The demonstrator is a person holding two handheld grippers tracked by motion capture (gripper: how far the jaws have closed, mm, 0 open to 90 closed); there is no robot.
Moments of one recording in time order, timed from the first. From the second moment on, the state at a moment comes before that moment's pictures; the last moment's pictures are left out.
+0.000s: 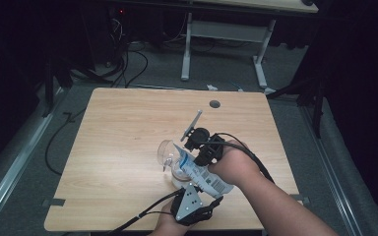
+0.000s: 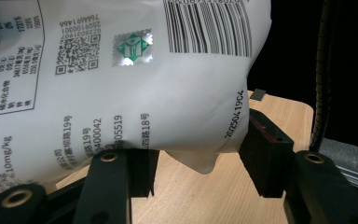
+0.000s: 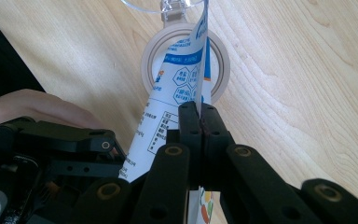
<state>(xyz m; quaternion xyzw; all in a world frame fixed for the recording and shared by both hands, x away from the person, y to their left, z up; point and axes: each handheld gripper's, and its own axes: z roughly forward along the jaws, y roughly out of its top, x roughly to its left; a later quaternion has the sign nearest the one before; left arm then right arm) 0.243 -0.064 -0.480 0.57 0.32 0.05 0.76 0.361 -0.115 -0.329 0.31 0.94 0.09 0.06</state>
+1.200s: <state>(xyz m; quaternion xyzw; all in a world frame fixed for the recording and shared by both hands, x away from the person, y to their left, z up) 0.243 -0.063 -0.479 0.57 0.32 0.05 0.76 0.361 -0.113 -0.325 0.31 0.94 0.09 0.07</state>
